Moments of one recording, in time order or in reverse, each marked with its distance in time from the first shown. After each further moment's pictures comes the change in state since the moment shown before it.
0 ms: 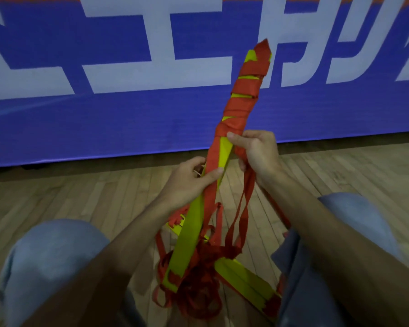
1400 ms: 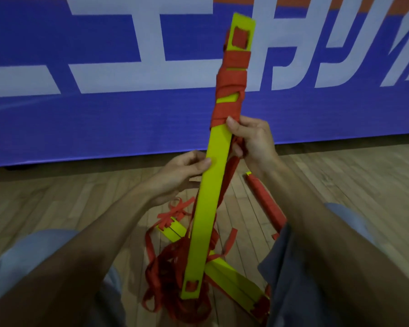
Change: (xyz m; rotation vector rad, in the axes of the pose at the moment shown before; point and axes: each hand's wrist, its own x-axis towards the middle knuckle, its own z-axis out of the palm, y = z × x) left_hand 0.024 0.016 -0.009 -0.498 -0.355 -0.150; right_hand 0.017 -0.025 -0.015 0.215 -0.175 -0.081
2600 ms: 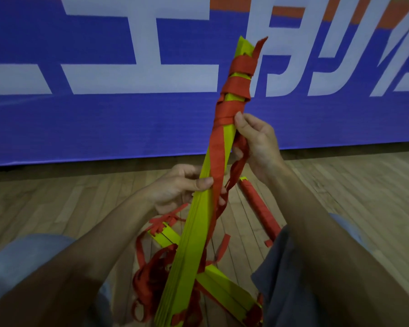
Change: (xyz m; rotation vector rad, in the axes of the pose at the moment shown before) left_hand -0.007 0.008 0.012 -0.181 -0.243 0.015; right_hand 0.000 -0.009 -0.016 -0.010 -0.030 -0.043
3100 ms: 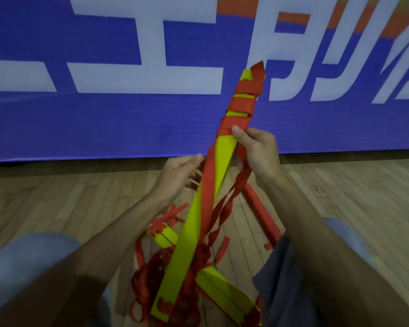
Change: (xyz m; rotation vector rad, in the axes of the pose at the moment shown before) left_hand 0.015 -0.010 -0.006 0.282 0.568 0.180; right_hand 0.002 0.013 0.006 -0.264 0.200 0.039
